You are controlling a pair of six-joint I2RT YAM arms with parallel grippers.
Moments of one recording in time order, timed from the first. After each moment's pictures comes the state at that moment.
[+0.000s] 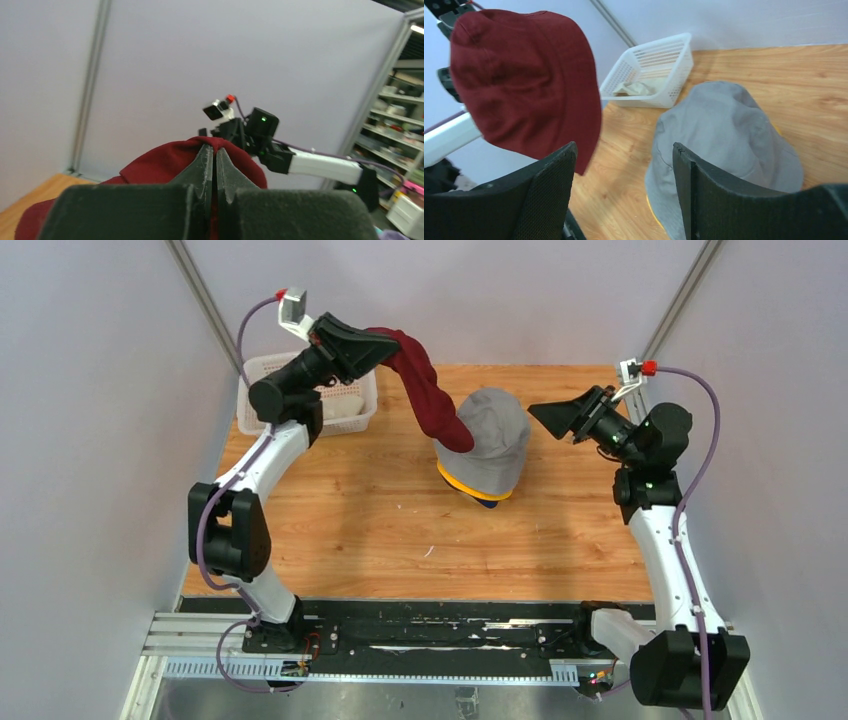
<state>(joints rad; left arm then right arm) -0.17 1.63 1.34 1.39 0.86 -1.30 -0.05 1.03 0.94 0.17 -0.79 0.66</state>
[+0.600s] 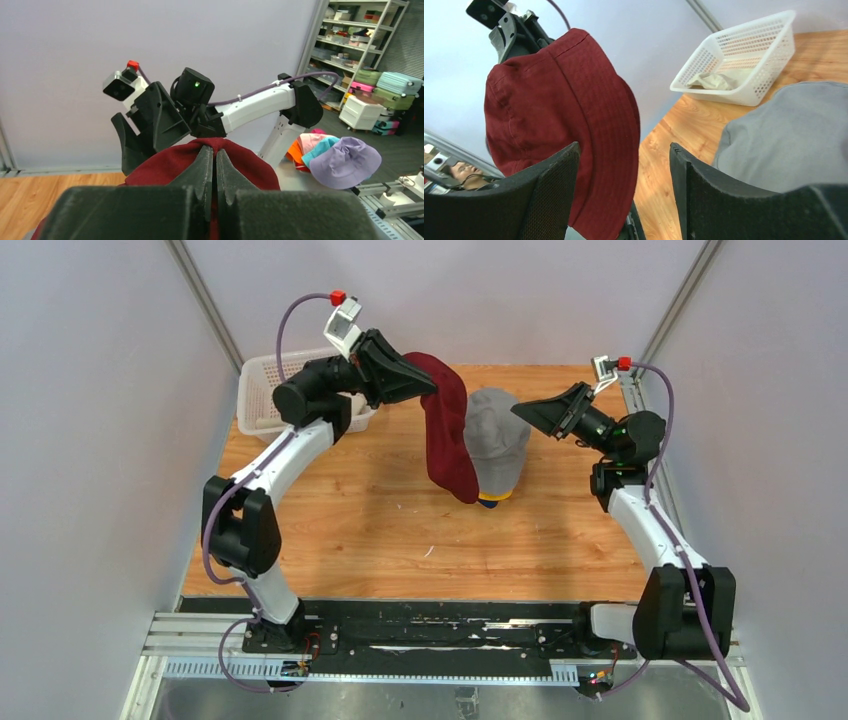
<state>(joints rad) -0.35 1.70 1.46 1.49 1.16 -1.35 0.01 1.24 0.84 0.81 -0.97 1.14</state>
